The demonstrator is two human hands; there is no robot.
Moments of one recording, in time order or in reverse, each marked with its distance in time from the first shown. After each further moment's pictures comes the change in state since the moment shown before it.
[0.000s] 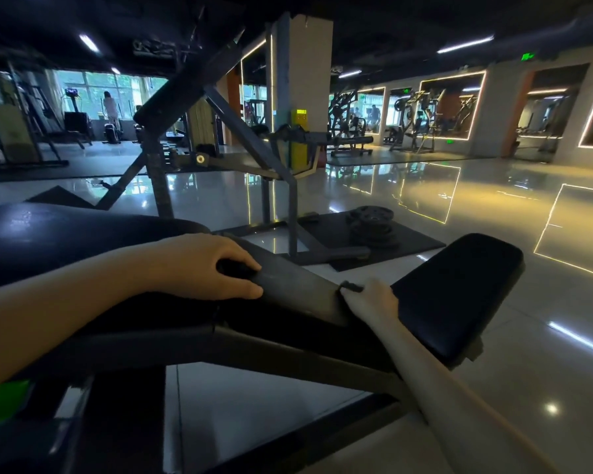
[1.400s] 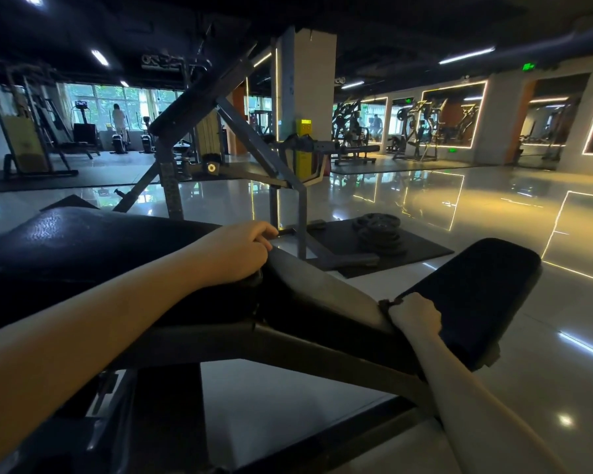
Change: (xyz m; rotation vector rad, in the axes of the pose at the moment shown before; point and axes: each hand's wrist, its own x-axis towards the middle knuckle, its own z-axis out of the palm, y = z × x) left_hand 0.007 -0.013 0.001 -0.395 0.223 -0.085; right_hand 0.001 0.021 -0.002 -0.127 0.080 0.272
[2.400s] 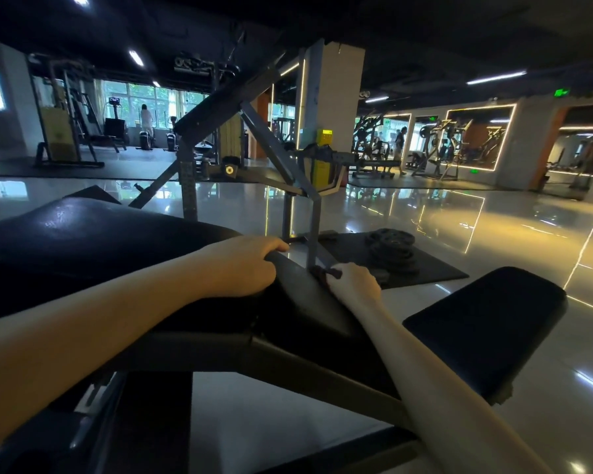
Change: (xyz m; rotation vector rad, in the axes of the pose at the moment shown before) left_hand 0.000 0.000 0.004 0.137 -0.031 -0.025; right_hand -0.003 -0.116 0.015 -0.004 -0.095 -0.549
